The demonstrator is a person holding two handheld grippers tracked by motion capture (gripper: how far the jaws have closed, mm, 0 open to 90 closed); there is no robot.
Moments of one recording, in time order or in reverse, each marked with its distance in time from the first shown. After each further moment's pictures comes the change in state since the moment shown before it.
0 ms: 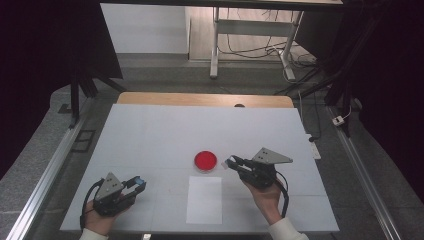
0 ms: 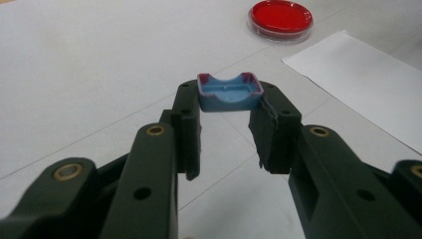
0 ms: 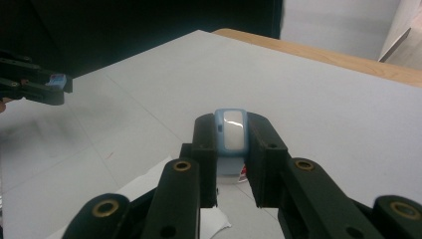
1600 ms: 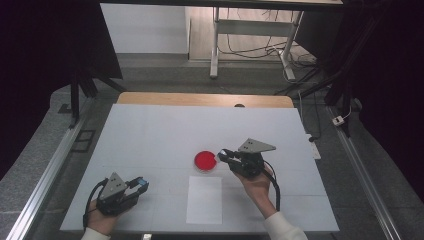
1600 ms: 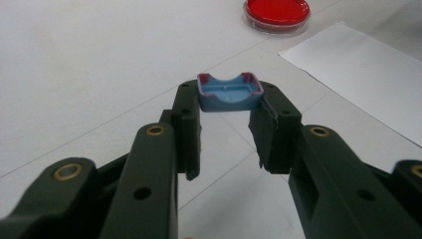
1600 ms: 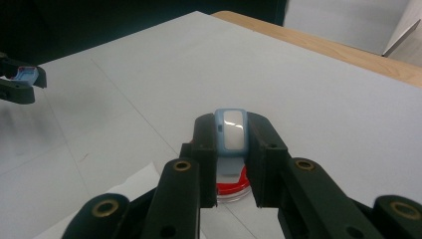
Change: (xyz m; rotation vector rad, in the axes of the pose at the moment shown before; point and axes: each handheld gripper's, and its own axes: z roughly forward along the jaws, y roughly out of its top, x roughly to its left) left arm -0.003 0.000 0.007 0.021 -0.014 0.020; right arm -0.008 0.012 0.041 0.078 0.002 -0.056
